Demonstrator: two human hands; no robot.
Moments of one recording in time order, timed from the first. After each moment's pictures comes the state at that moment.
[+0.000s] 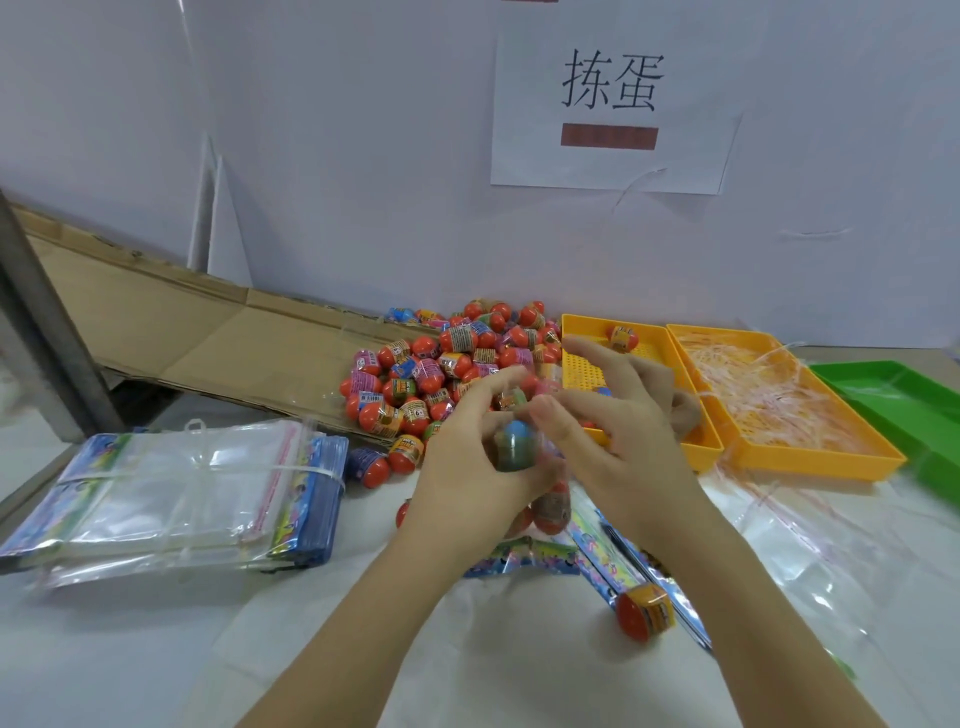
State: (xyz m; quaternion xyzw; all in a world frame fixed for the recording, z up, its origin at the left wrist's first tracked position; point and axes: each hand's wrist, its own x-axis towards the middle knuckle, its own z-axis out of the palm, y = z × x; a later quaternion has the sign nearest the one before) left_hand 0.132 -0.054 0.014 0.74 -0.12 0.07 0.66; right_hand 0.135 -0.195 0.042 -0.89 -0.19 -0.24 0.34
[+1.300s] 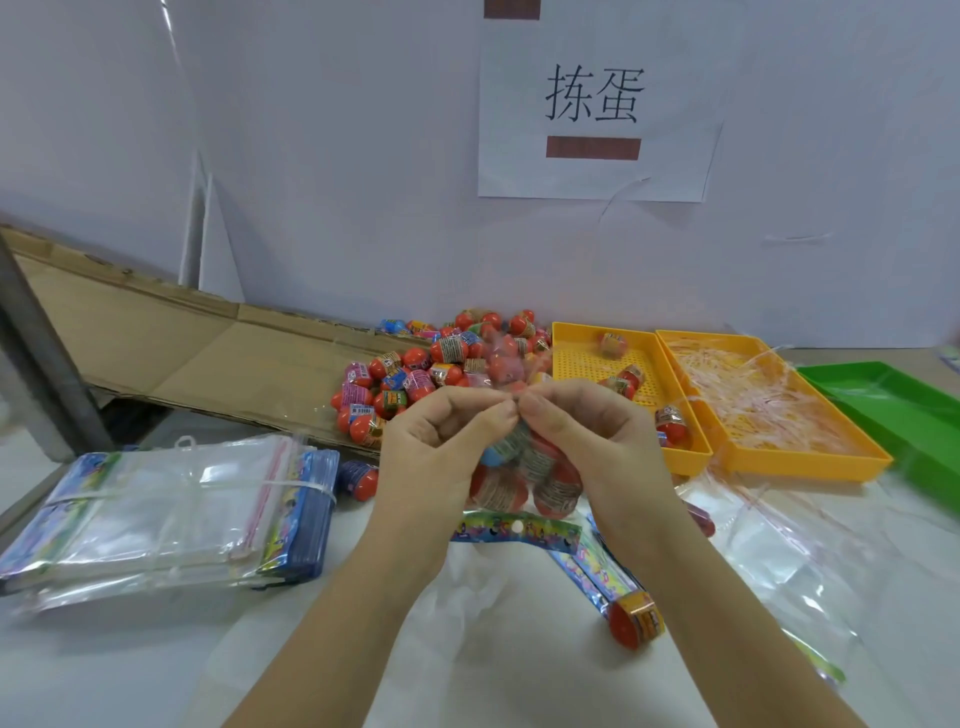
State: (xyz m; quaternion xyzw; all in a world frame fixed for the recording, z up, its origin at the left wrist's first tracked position) left_hand 0.127 -0.050 0.034 0.59 -0.08 0.10 0.80; right_hand 0.130 -0.185 0.049 -0.63 -0.15 -0.06 0.76
